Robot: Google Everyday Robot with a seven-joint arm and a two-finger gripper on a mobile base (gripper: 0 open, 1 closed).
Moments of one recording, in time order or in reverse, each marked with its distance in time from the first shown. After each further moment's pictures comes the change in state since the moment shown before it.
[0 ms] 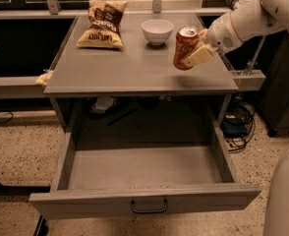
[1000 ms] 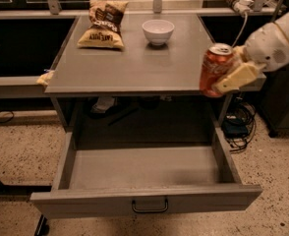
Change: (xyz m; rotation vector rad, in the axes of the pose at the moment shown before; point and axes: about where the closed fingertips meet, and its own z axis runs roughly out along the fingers) arm 0.026 0.117 -0.087 -0.223 0.025 0.039
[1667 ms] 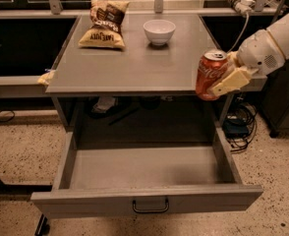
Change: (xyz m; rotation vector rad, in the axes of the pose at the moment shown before) arm 0.012 -0.004 0.013 -0.010 0.017 0.010
